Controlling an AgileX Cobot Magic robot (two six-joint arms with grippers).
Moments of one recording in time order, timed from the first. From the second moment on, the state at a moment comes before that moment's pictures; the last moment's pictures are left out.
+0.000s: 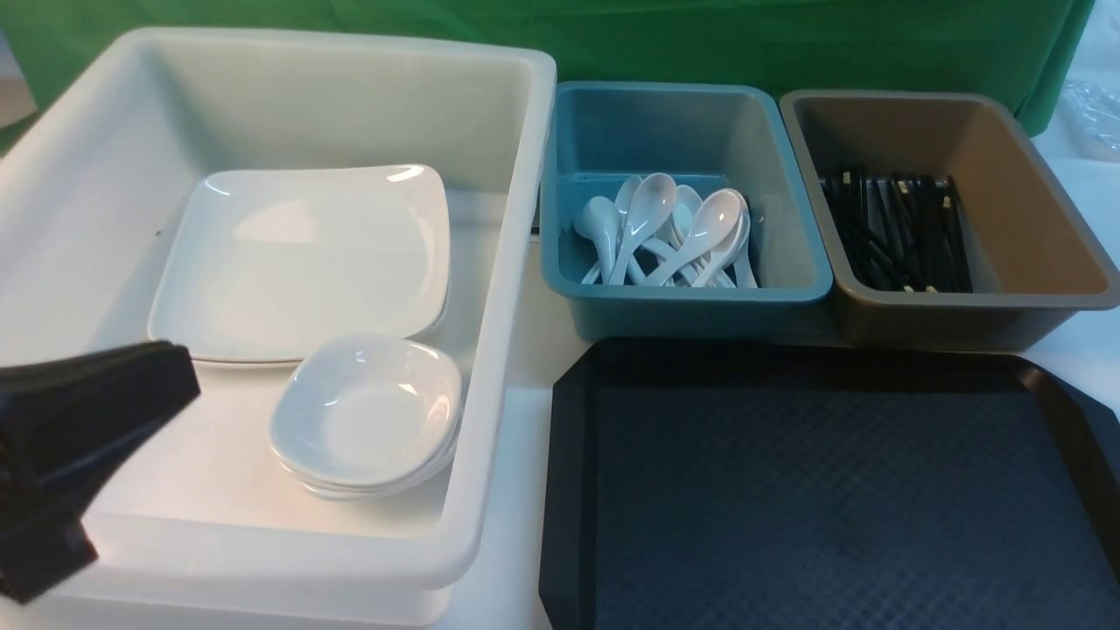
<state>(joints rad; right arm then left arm) 0.71 0.03 -0.43 -0.30 -0.03 0.19 -0.25 0.48 -0.56 -0.67 0.47 0.33</state>
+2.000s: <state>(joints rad) 0.71 0.03 -0.43 -0.30 -0.03 0.19 0.00 0.00 0.01 -0.08 0.22 0.11</state>
